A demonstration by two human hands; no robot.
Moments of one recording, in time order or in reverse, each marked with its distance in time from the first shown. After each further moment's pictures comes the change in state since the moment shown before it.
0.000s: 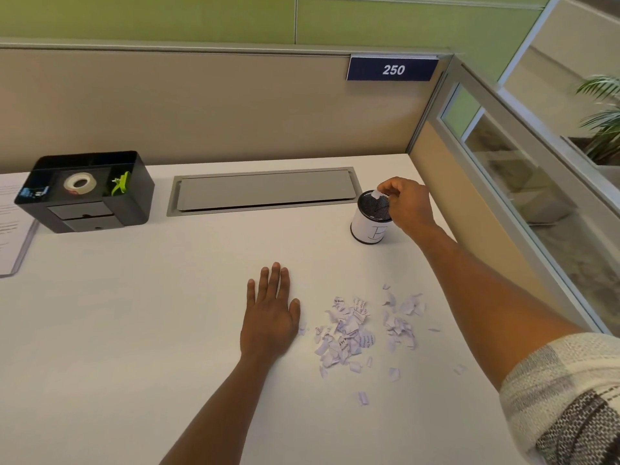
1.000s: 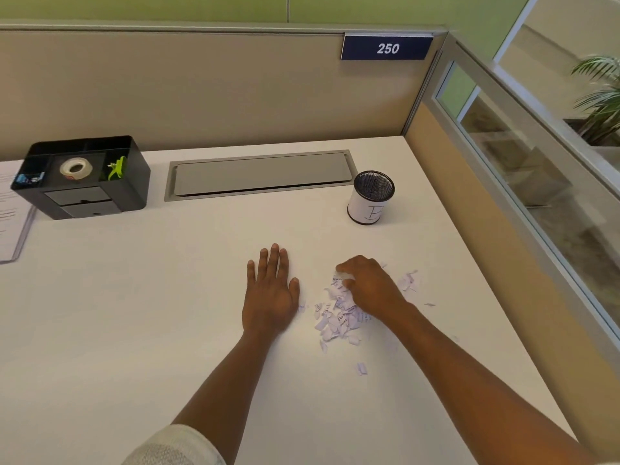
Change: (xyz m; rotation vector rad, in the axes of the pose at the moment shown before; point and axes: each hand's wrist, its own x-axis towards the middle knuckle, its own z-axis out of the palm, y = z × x) left_hand -0.001 0.001 0.000 -0.005 0.000 -0.002; right_hand -0.174 0.011 0.051 -0.230 -0.536 -0.027
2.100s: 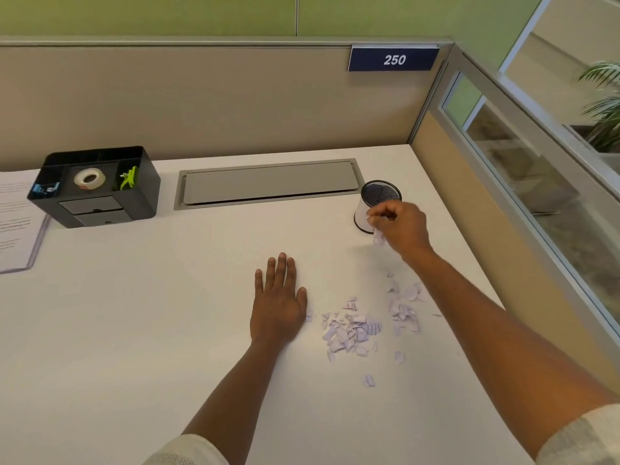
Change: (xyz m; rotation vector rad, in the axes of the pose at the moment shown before) left_hand -0.001 0.000 -0.001 0.002 -0.002 0.005; right_hand 0.058 -0.014 -0.095 0.546 0.439 0.114
